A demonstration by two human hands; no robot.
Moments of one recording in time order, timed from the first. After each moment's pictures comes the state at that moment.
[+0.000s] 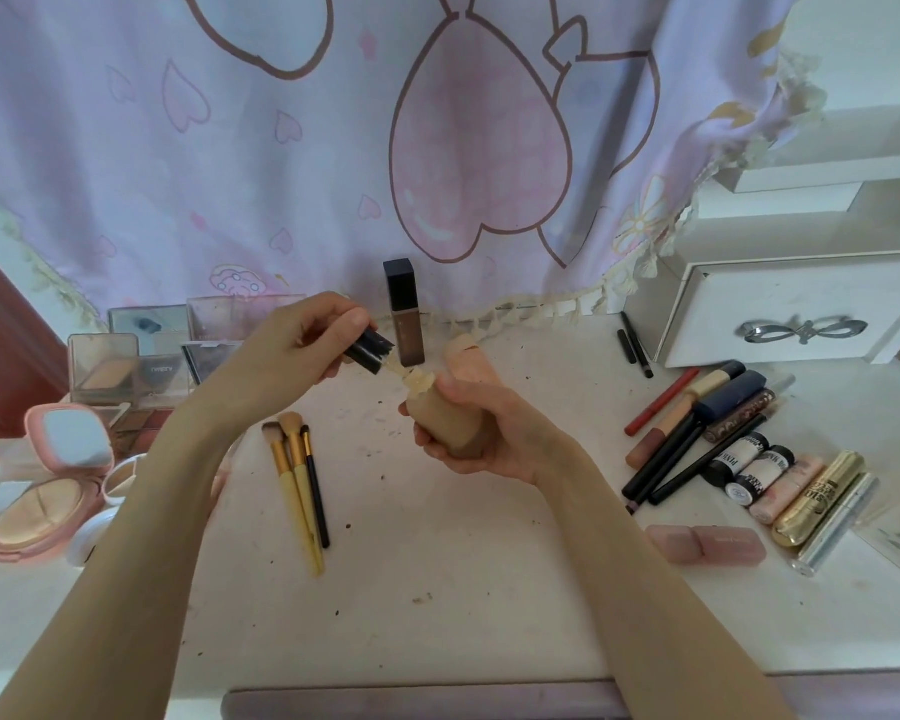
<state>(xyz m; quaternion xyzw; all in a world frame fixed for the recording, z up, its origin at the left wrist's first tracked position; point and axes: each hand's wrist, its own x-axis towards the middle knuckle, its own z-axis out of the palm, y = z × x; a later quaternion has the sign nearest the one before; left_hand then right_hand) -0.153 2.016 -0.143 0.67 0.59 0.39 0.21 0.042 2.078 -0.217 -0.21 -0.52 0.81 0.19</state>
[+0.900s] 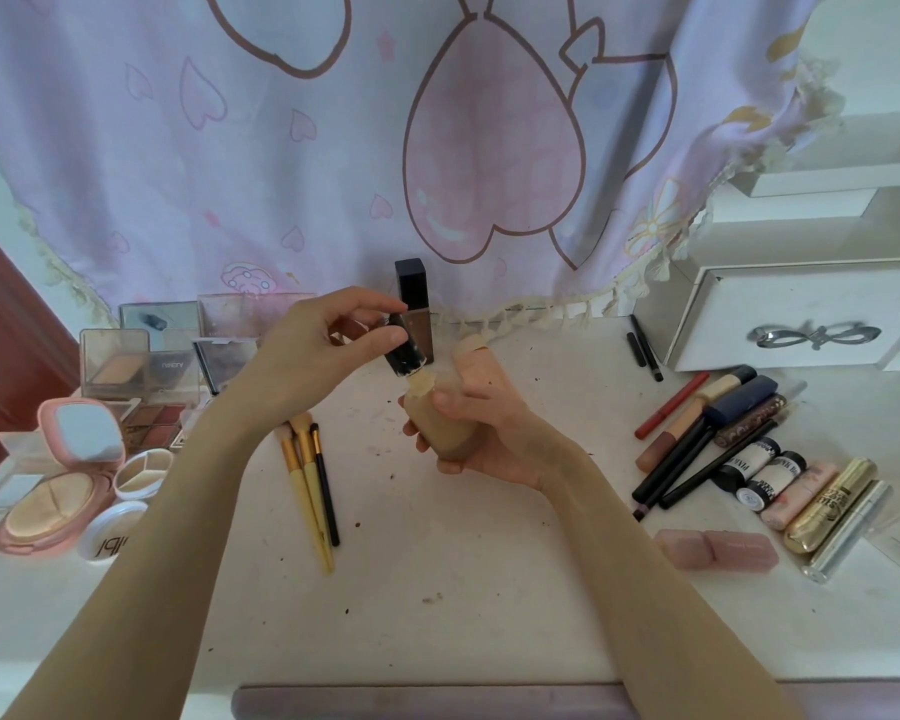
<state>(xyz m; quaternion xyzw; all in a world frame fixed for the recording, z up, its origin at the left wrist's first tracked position) -0.141 2.015 -0.141 0.66 0.61 0.40 0.17 0.032 2.077 -0.222 -0.20 -0.53 0.80 0.21</state>
